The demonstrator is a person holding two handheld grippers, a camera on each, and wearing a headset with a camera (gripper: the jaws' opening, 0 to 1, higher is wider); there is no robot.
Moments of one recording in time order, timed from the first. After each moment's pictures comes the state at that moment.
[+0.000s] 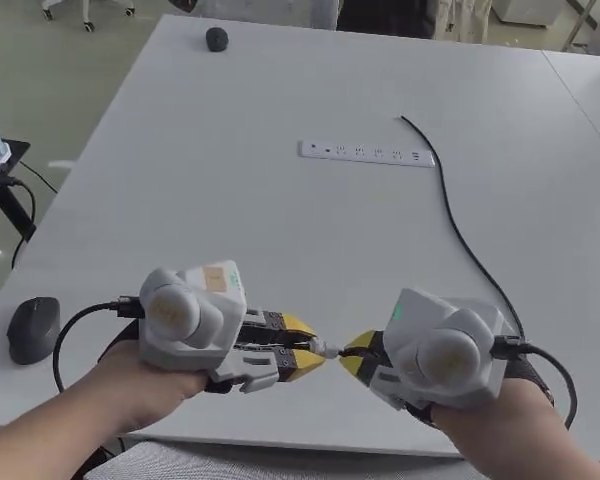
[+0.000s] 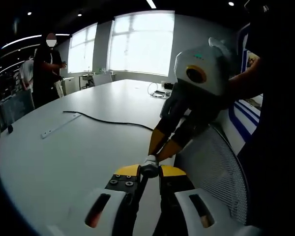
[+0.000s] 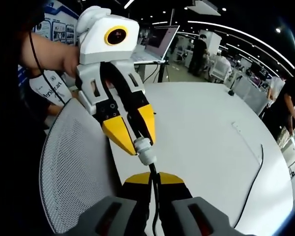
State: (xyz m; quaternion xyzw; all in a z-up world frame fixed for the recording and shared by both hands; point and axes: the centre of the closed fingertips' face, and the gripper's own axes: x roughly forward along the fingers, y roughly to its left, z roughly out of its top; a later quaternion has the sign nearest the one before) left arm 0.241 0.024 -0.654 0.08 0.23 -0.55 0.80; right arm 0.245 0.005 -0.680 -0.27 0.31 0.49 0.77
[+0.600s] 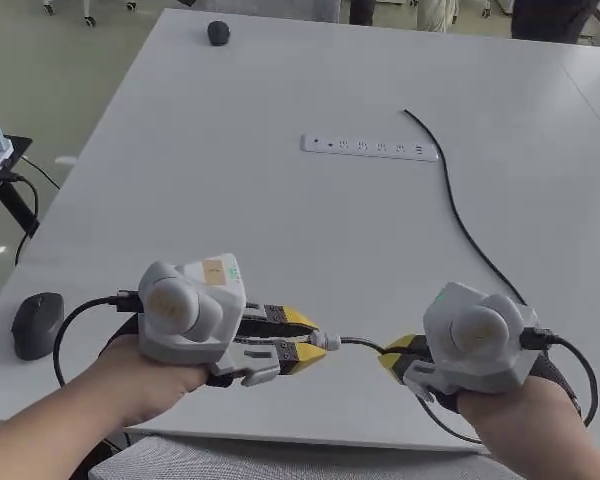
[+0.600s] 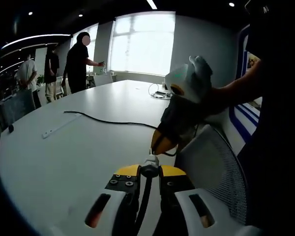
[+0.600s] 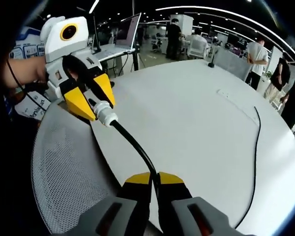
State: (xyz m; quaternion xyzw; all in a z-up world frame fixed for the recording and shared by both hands) left arm 0.240 0.027 -0.651 0.08 0.22 -0.55 0.80; right arm 0.256 -0.042 -0.716 -0.18 0.39 0.41 0.81
